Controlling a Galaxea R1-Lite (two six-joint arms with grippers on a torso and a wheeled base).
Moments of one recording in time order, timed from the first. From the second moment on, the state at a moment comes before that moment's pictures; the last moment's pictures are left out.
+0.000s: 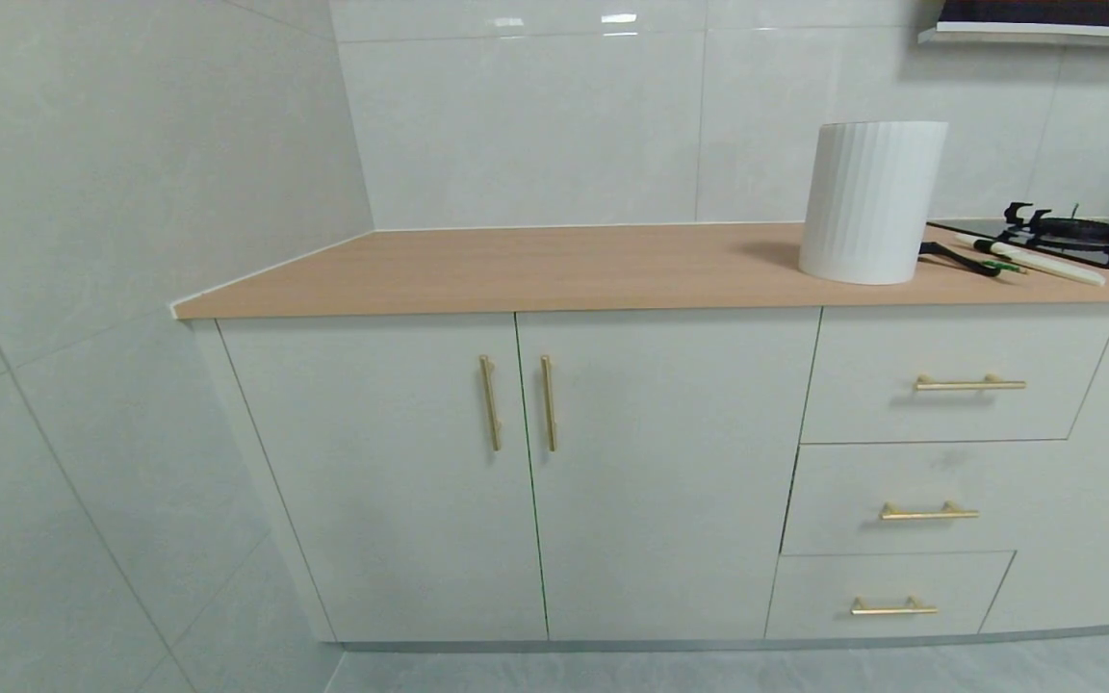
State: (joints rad) left arm -0.04 0.05 -0.09 0.04 0.34 0.09; right arm -0.01 0.00 -0.02 -0.06 -0.29 -0.05
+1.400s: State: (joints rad) left arm 0.00 0.00 0.00 0.00 0.00 0.00; right arm 0.00 0.00 0.00 0.00 0.00 -0.03
